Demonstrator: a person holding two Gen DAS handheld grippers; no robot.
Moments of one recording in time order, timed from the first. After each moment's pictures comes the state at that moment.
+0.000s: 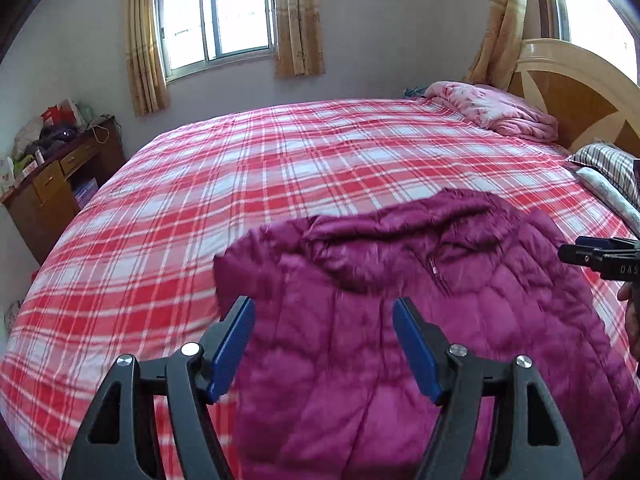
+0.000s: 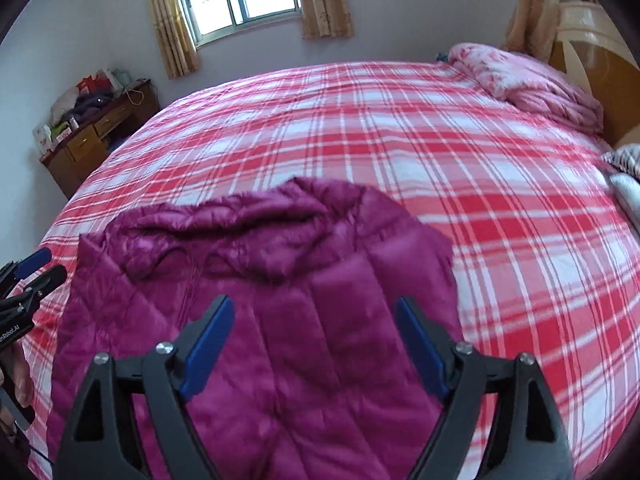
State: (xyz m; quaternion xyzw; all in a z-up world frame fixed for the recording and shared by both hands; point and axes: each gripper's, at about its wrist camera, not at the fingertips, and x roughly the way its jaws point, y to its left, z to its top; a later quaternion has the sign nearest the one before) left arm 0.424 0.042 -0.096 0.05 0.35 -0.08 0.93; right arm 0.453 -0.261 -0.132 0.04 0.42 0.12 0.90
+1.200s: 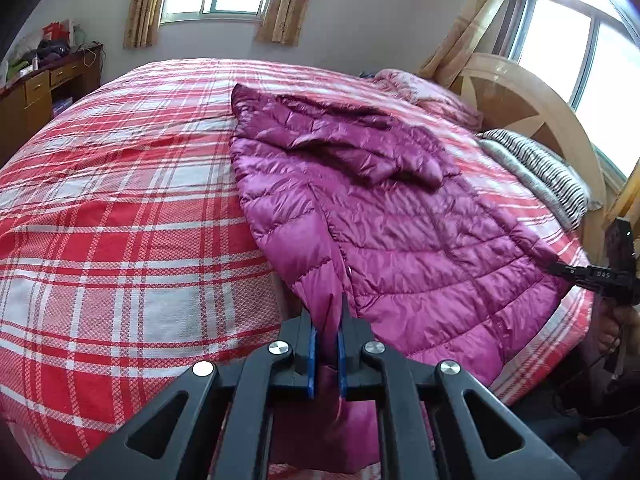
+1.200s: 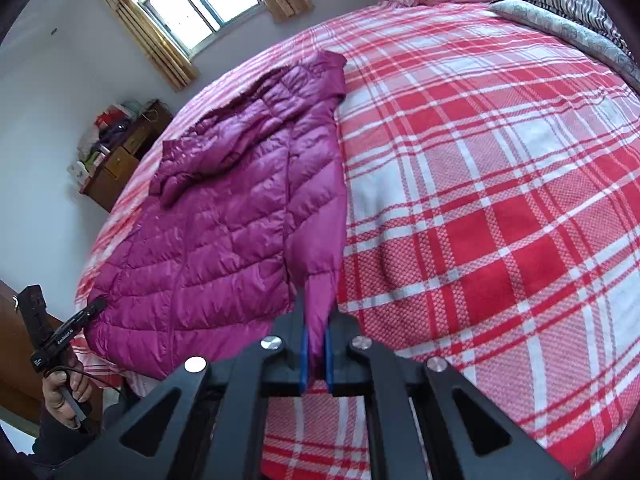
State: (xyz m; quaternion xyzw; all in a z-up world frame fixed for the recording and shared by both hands) left arm 0.124 0.106 -0.135 -0.07 0.38 -0.19 0.90; right arm 0.128 -0.363 -0.157 0.19 0.43 0.15 0.87
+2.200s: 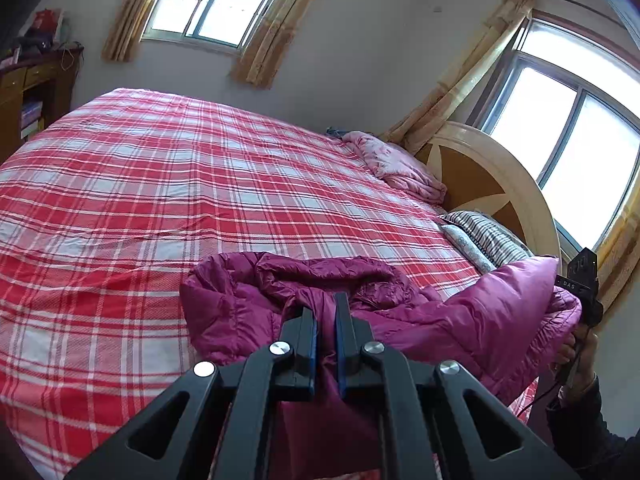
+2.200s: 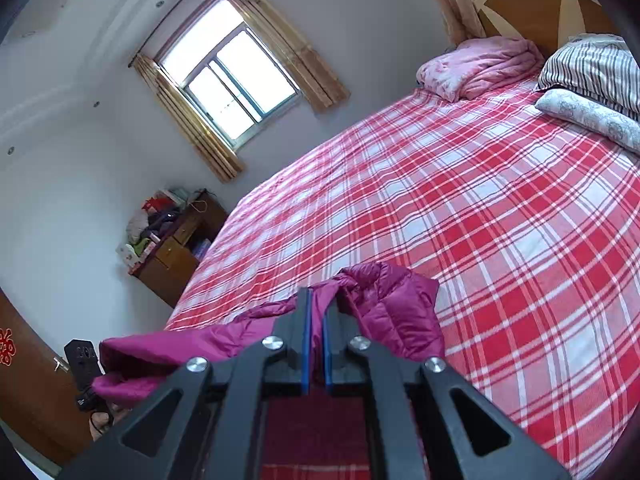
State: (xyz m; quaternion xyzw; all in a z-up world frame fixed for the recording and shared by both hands) left arm 0.280 0.130 -0.043 -0.15 0.32 -0.24 0.90; right arm 0.285 -0.373 -0.038 0.25 0.30 0.17 0.90
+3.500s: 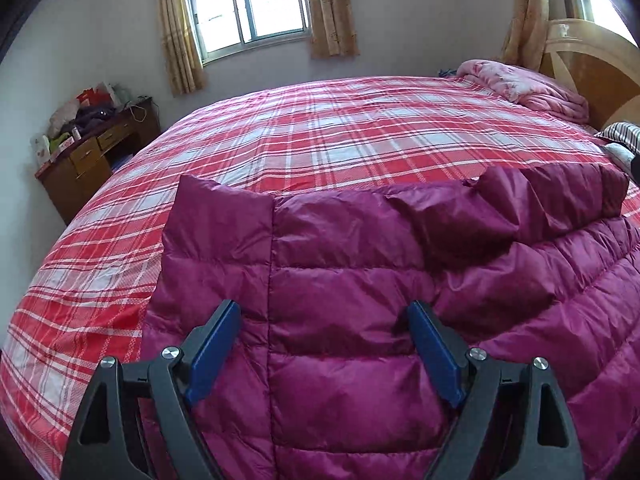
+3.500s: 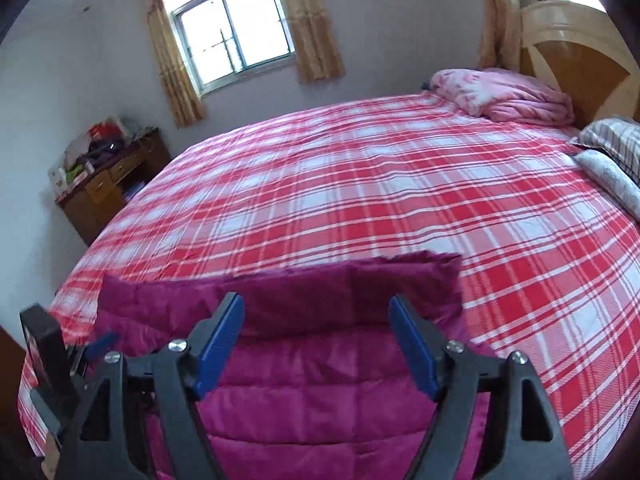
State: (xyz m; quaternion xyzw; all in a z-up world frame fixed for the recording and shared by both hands) left arm 0.399 0.007 -0.165 0.06 0.36 0.00 0.93; right arm 0.394 -0.214 -0.103 0.04 0.34 0.12 0.93
